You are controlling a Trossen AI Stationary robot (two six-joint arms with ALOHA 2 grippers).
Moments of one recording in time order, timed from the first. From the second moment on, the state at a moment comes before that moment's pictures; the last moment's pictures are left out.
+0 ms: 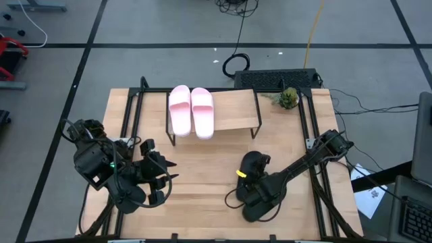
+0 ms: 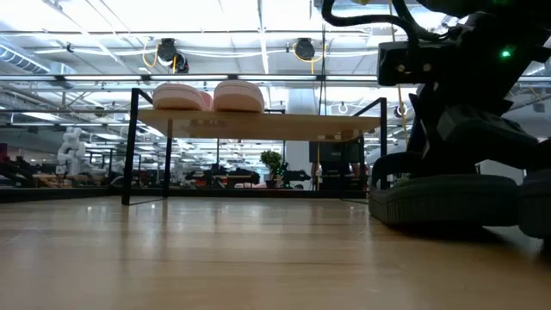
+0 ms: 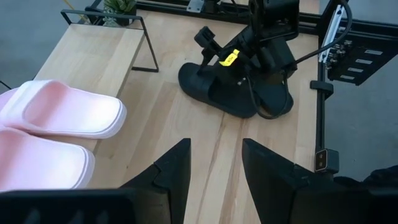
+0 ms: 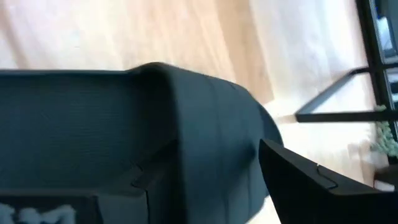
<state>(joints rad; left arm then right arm) -0.74 1.70 2.22 -1.57 -0.67 -0.83 0.55 1.91 1.19 -1.00 0.70 0.79</state>
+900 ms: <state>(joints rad) -0.74 1.70 2.12 -1.57 -0.67 -0.86 0.51 1.91 1.19 -0.93 0.63 0.61</state>
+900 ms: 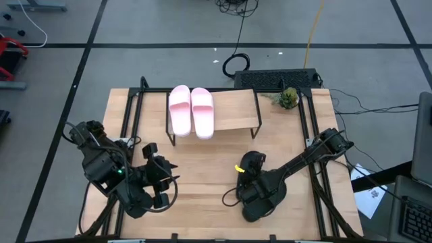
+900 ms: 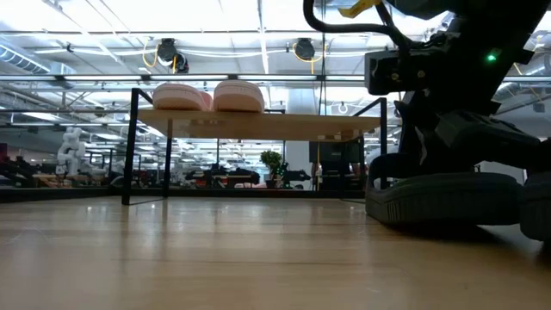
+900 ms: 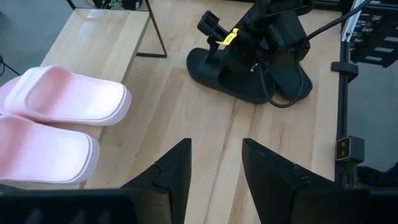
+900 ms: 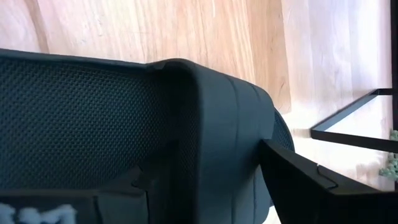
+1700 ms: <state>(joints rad) -0.74 1.70 2.12 -1.57 -0.68 -0.87 0.45 1.91 1.19 -0.94 0.63 0.66</state>
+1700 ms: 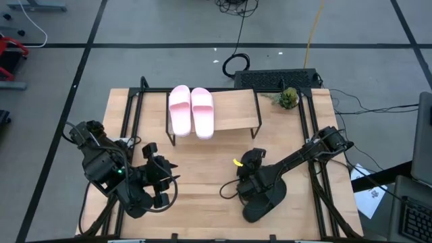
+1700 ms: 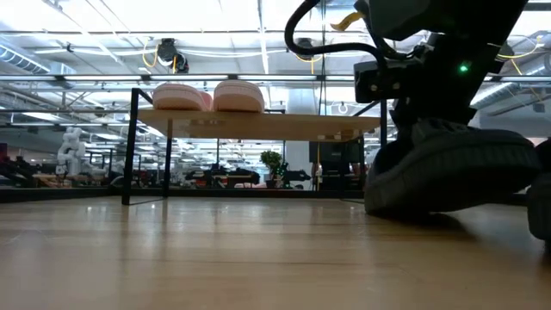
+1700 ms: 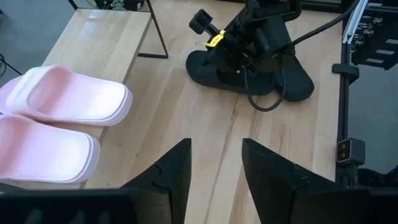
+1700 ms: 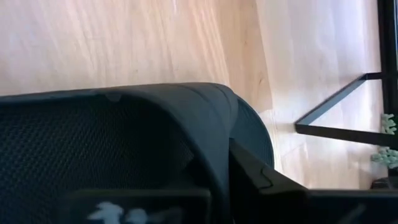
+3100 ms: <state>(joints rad) -0.72 1.61 2.12 -1.57 -0.76 -1.06 -0.06 1.73 1.66 -0.63 0.74 -0.52</state>
